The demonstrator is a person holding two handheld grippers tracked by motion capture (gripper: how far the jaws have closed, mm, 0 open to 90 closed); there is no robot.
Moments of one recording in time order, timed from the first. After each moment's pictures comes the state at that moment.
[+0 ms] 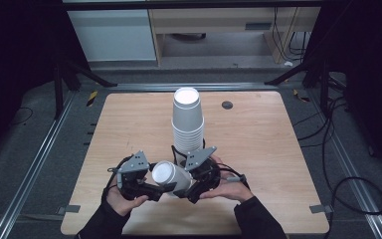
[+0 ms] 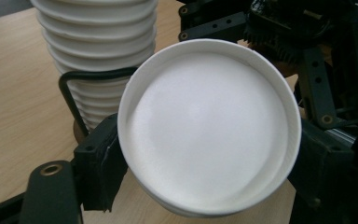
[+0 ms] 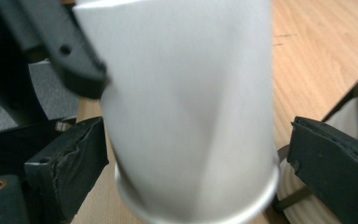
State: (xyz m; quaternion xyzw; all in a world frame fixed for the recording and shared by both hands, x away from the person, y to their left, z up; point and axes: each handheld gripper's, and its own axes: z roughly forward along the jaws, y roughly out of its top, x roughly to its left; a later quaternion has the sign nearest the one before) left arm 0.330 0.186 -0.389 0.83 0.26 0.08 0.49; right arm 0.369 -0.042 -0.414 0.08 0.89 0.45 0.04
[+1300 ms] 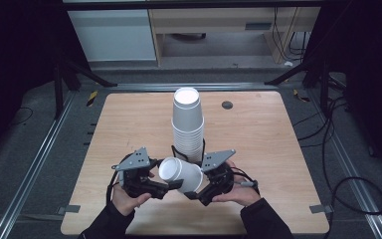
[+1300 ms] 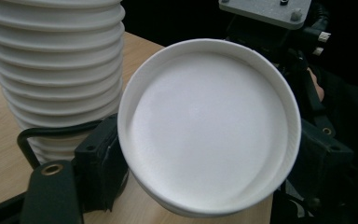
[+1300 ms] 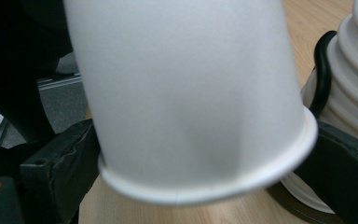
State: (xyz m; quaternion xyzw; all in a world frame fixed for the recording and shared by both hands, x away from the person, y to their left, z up) left arm 0.332 0.173 -0.381 0.80 0.22 0.05 0.56; right arm 0.360 -0.076 -0.419 0.12 0.87 0.48 0.03
